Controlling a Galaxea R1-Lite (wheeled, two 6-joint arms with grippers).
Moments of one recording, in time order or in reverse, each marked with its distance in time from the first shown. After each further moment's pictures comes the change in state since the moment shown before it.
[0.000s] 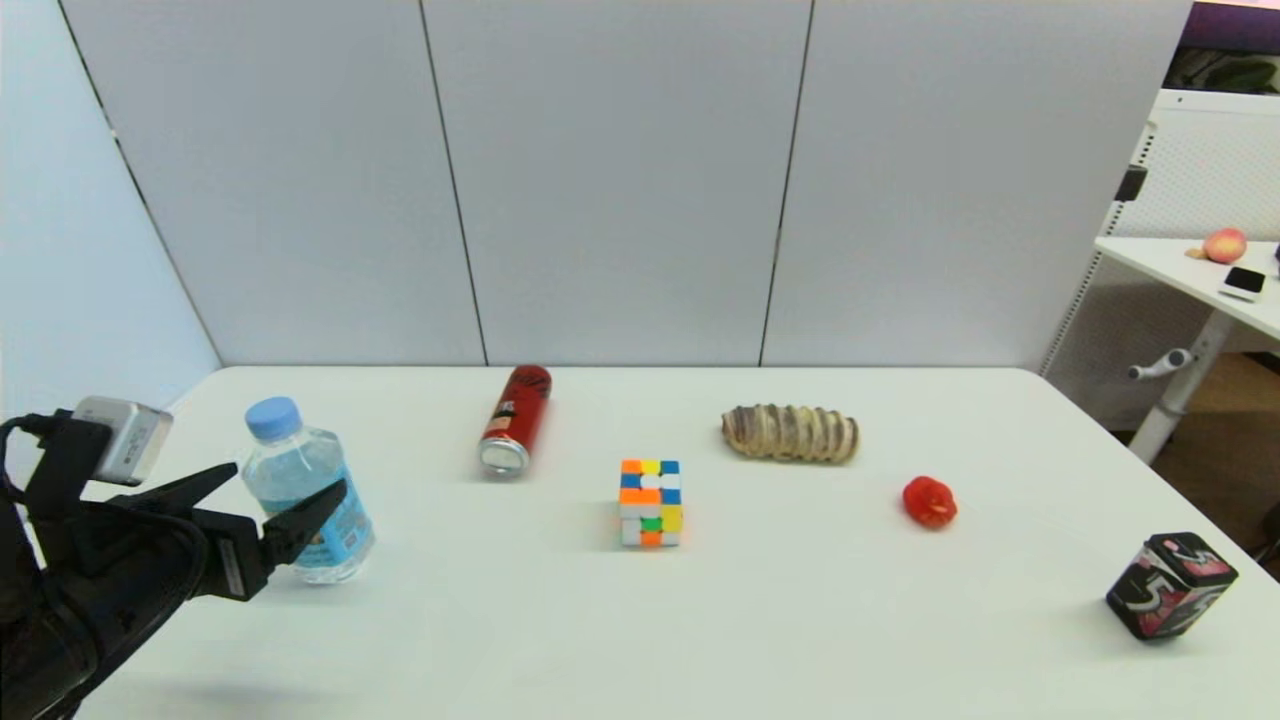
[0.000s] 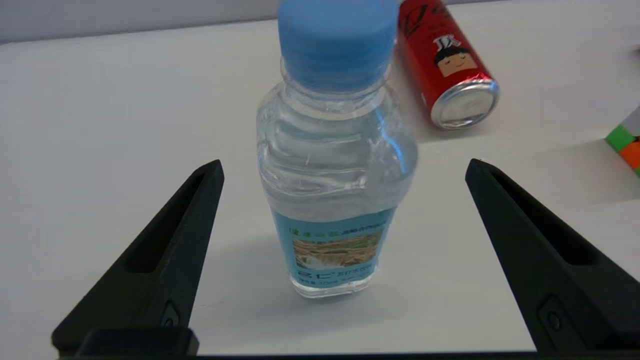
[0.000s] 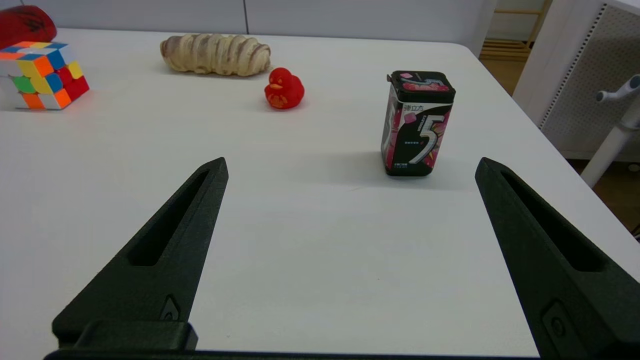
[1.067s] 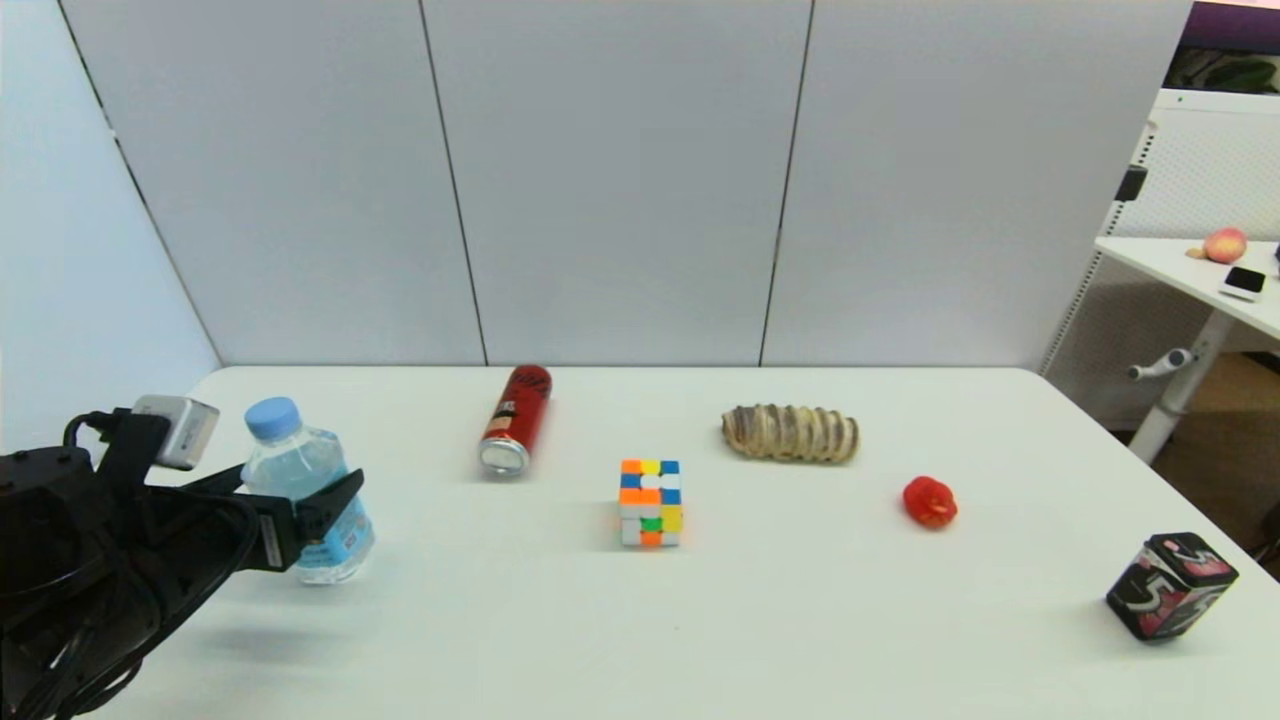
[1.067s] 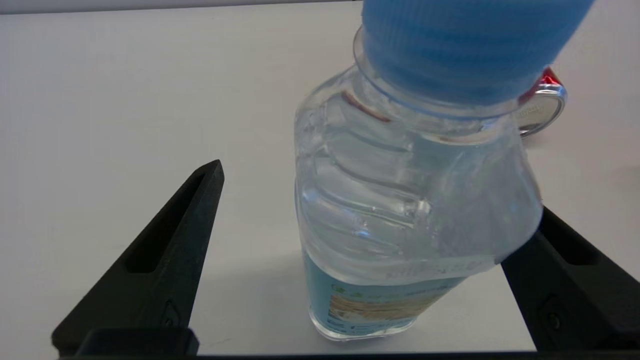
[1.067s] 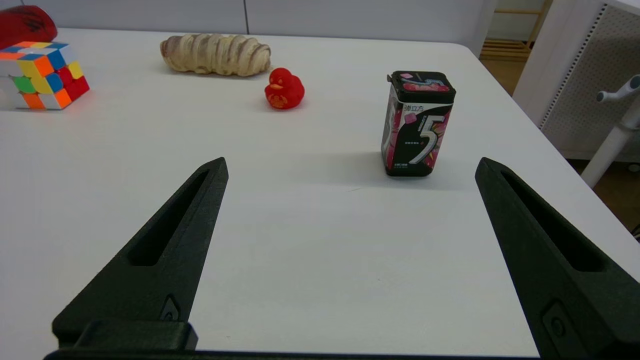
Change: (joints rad) left arm 0.042 0.216 -0.004 -0.197 0.000 -0.023; right arm 0.000 0.000 0.000 0.000 0.000 0.000
